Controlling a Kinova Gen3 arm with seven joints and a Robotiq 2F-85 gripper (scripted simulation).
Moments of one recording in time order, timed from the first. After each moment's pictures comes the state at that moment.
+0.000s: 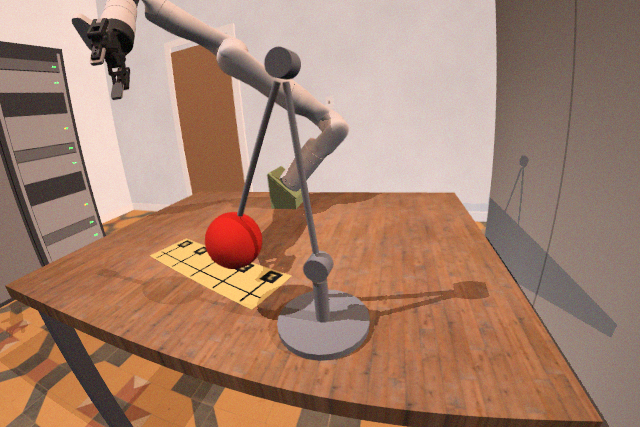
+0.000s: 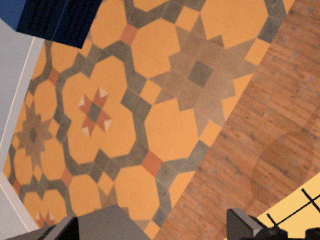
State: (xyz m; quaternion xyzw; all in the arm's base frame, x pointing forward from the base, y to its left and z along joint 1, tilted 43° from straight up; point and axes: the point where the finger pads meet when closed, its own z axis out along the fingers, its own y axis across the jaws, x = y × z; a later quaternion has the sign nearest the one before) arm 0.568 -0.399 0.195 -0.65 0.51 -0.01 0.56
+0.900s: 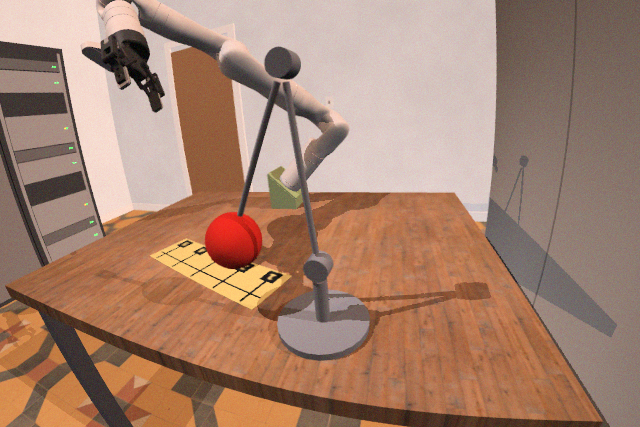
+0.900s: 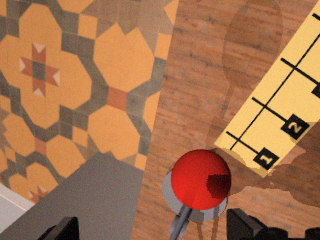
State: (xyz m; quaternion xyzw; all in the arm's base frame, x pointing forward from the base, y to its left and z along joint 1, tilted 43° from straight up) arm 0.573 -0.307 0.219 -0.58 0.55 0.20 0.57
